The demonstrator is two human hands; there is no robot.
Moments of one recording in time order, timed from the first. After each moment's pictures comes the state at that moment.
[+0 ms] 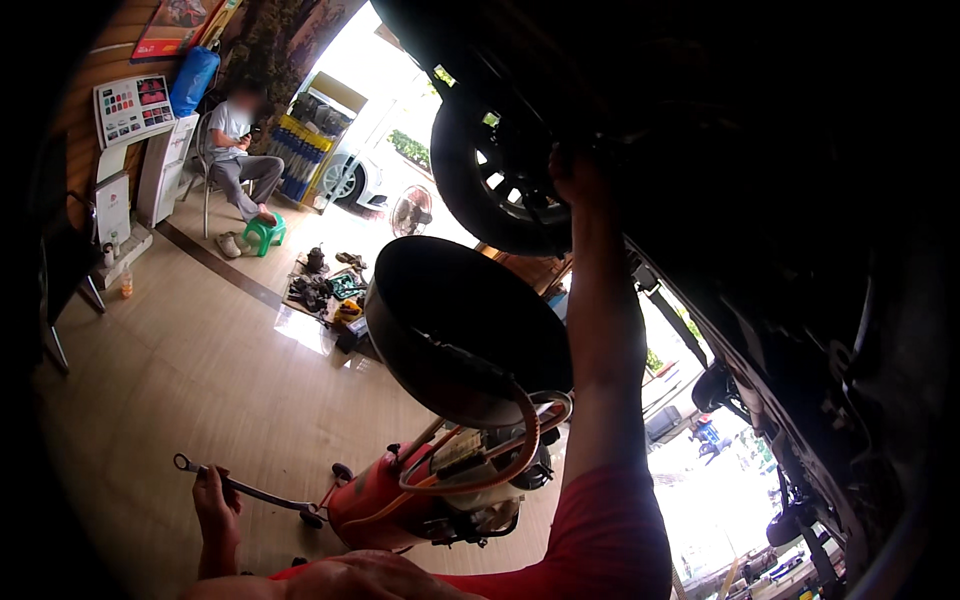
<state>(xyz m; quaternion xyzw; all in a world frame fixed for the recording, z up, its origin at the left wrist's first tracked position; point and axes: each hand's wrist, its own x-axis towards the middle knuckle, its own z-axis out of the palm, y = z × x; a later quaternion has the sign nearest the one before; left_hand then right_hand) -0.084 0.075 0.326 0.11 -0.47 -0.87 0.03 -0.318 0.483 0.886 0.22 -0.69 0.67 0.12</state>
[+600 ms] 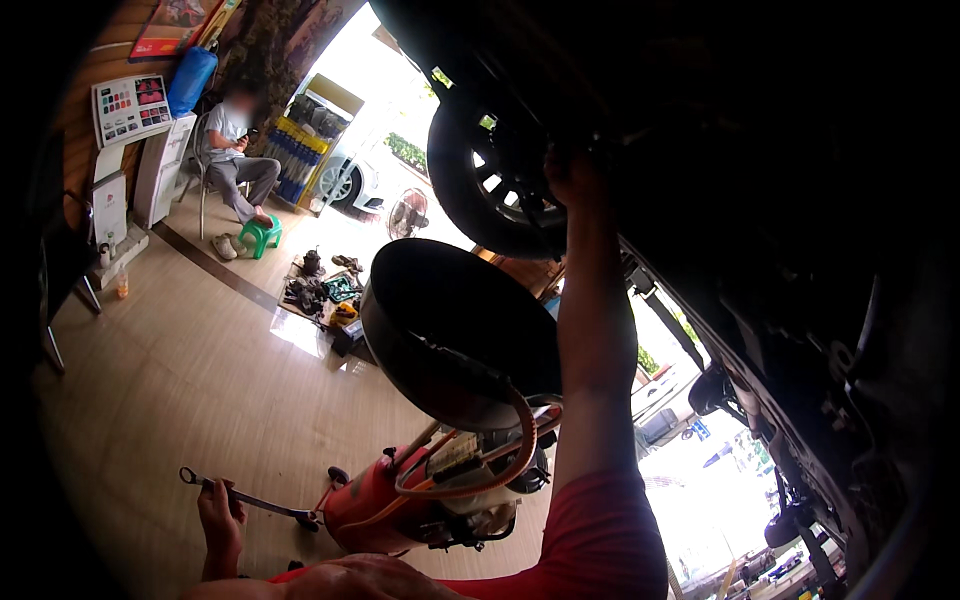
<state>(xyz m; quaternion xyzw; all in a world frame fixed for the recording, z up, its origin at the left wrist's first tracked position) -0.079 0.082 0.300 0.09 -0.49 -0.87 0.01 -0.323 0.489 0.881 0.23 -0.81 -0.06 0.53</state>
